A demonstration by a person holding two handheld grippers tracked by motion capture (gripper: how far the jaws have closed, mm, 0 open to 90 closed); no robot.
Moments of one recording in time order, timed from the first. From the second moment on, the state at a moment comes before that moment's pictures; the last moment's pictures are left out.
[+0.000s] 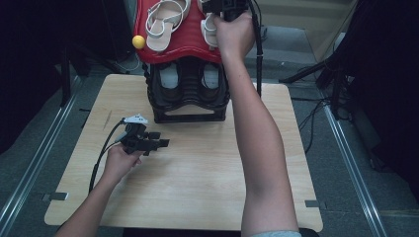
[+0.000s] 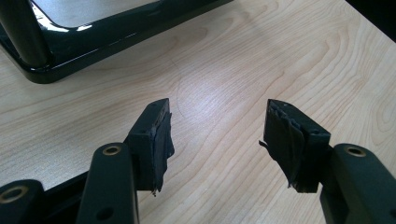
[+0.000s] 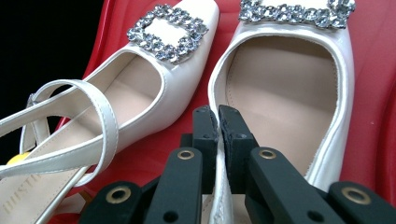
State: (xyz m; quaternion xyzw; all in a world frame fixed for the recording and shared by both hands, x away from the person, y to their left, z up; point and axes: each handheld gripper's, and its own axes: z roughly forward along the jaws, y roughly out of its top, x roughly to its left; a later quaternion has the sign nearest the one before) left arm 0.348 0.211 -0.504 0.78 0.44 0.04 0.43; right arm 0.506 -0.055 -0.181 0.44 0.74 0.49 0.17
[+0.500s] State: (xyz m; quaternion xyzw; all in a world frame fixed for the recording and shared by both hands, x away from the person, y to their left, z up) left arm 0.348 0.212 -0.504 0.78 0.44 0.04 0.43; right arm 0.502 -0.067 -0.172 0.43 0.73 0.51 0.16
